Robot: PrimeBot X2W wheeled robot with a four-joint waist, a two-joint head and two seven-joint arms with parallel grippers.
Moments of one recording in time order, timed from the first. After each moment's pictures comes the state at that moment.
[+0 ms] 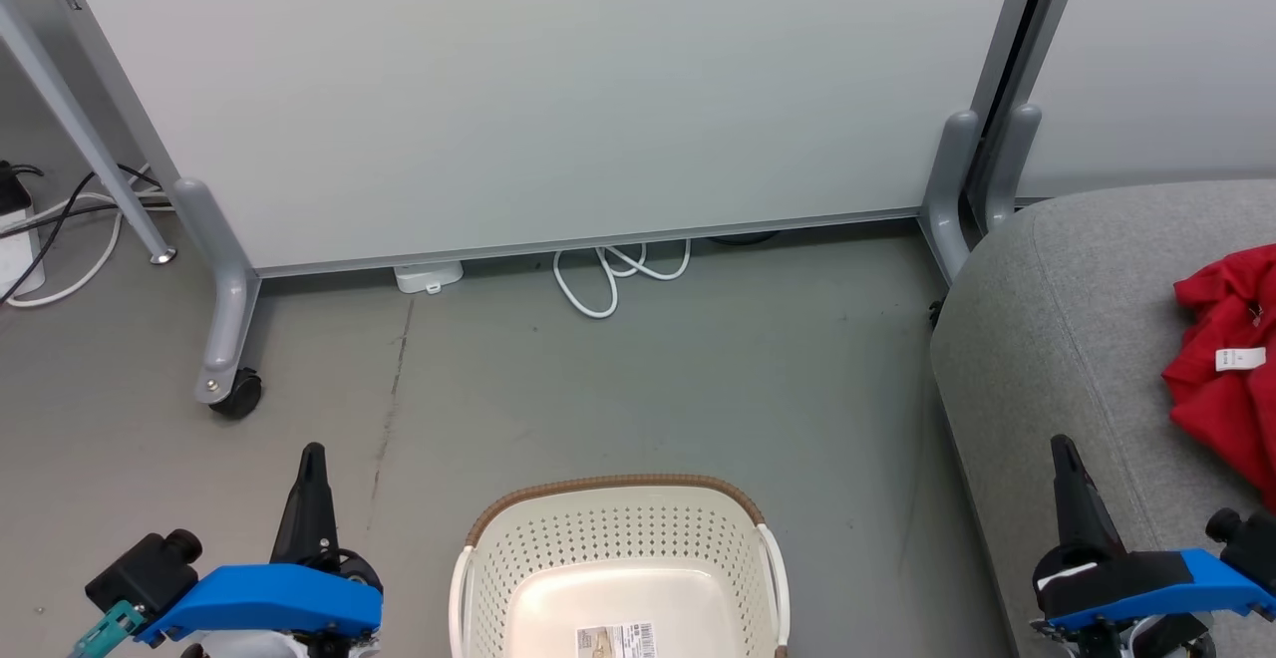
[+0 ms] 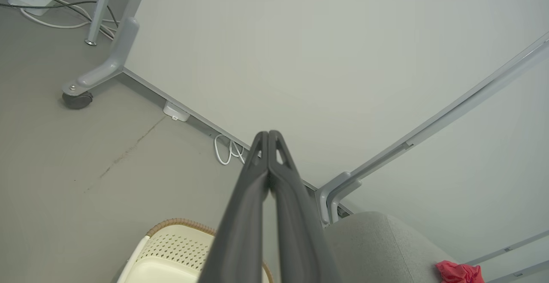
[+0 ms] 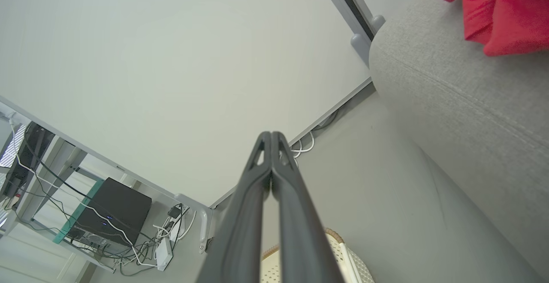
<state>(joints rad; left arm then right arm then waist) -0.05 0.05 0.01 0.28 -0.78 -0.11 -0.09 -0.07 -0.04 -0.10 0.30 0.77 0.13 -0.09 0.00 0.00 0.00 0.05</state>
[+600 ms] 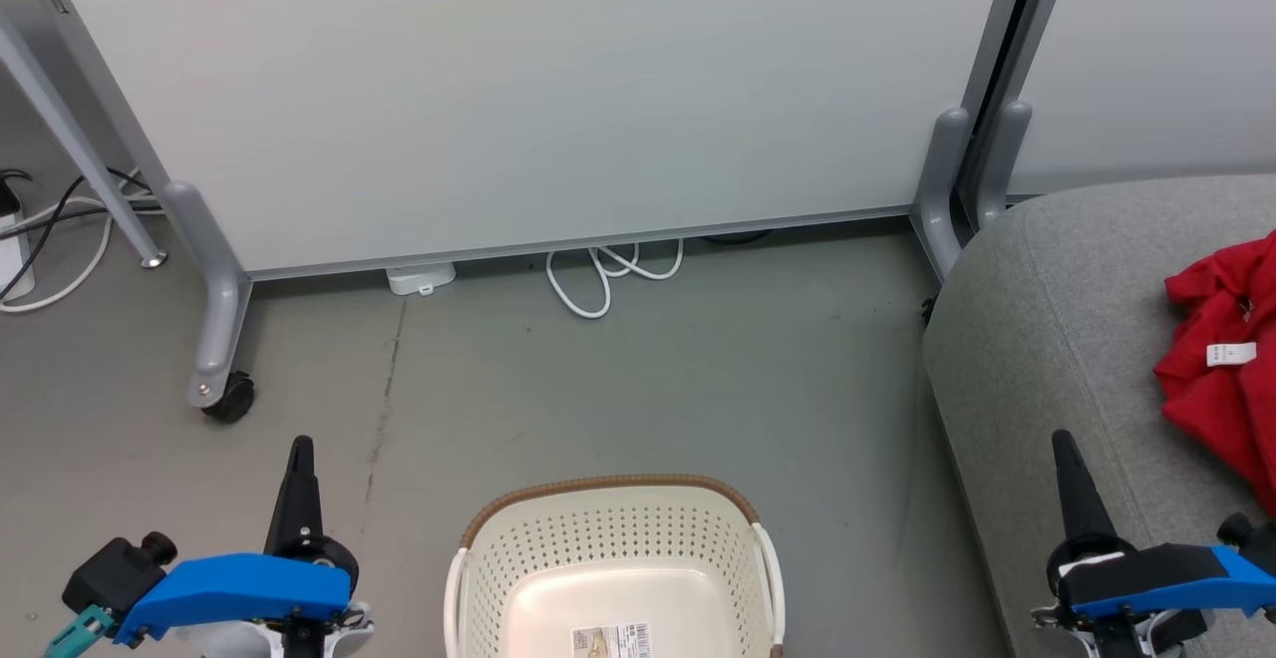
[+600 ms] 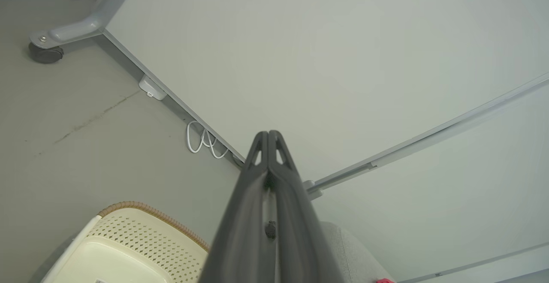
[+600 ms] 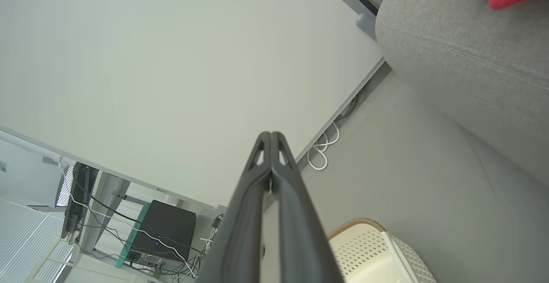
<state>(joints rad) -0.06 0.05 0.04 0.27 -1.01 -0.11 -0.03 -0.08 -0.05 -0.10 0.29 1.00 0.13 -0.04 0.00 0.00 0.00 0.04</state>
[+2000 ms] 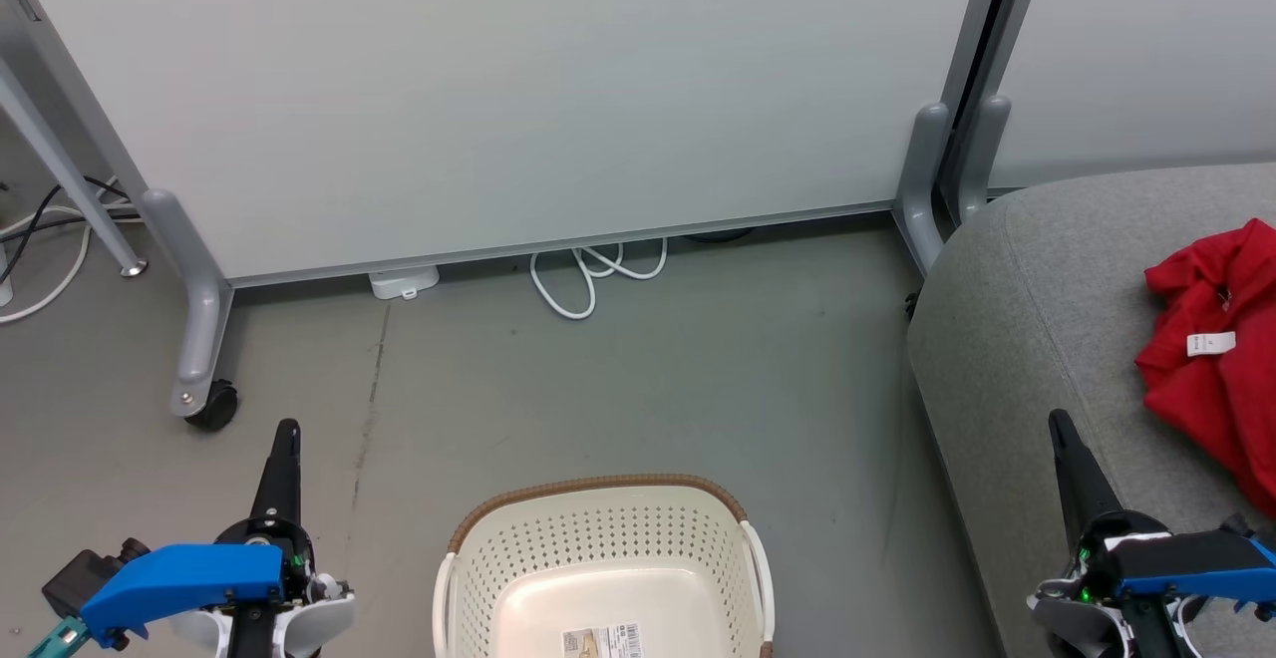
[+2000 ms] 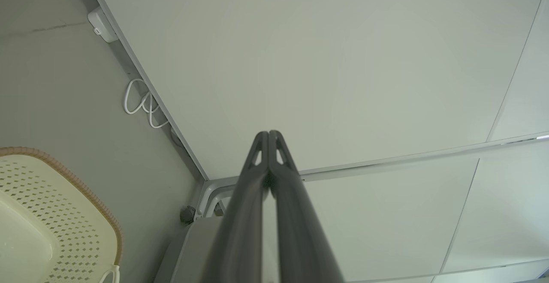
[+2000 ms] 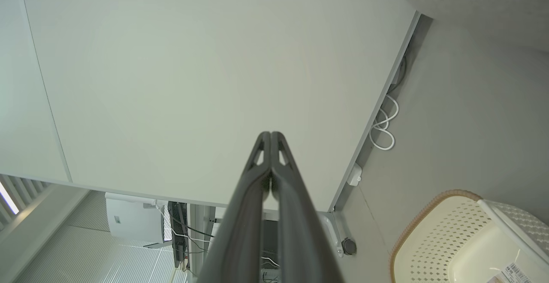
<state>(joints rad) -0.09 0.05 0.09 0.26 -1.41 -0.12 0.07 -0.10 -0.05 -0.11 0.26 1.41 0.13 0.07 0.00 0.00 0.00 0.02</state>
